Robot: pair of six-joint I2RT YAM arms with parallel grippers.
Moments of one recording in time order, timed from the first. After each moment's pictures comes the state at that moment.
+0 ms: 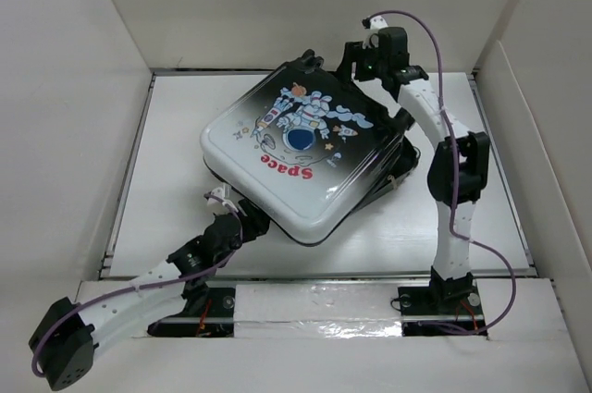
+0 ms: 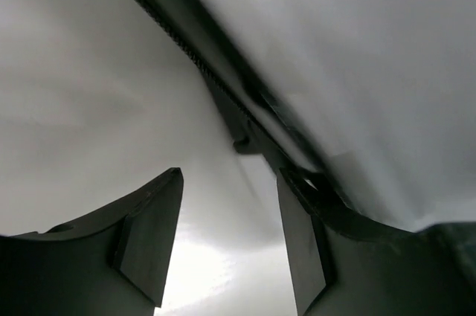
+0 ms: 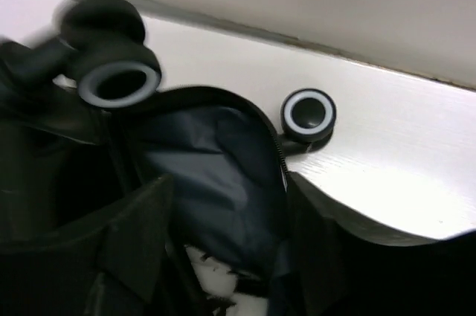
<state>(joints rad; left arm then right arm) -0.82 0.64 0.12 0.04 -0.42 -0.94 0.27 2.16 2.01 -0.28 -0.20 0.12</state>
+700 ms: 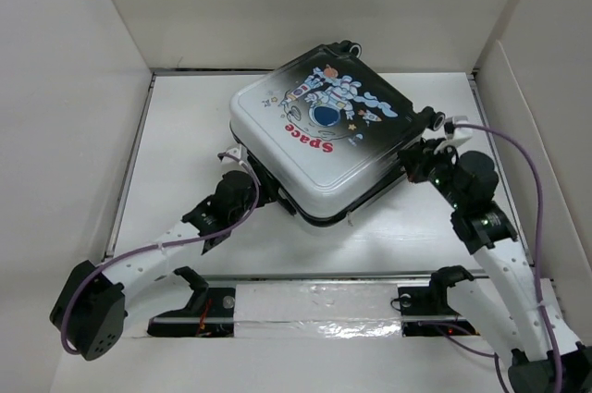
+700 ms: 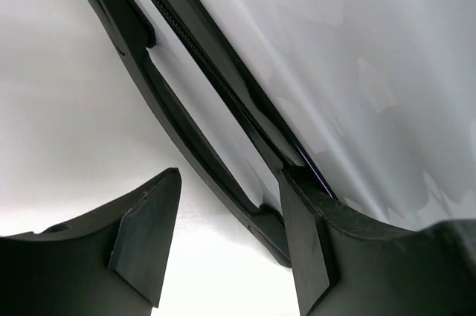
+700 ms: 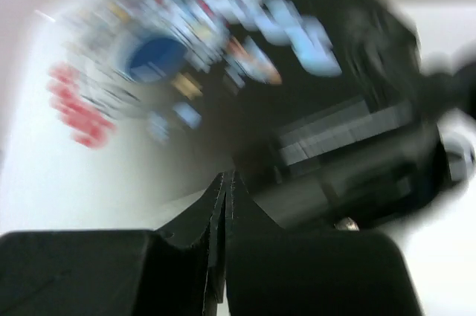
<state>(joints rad) -0.68 0.99 0.46 0.03 -0.30 -0.75 0.26 0.72 0.76 -0.13 -0.16 0.29</state>
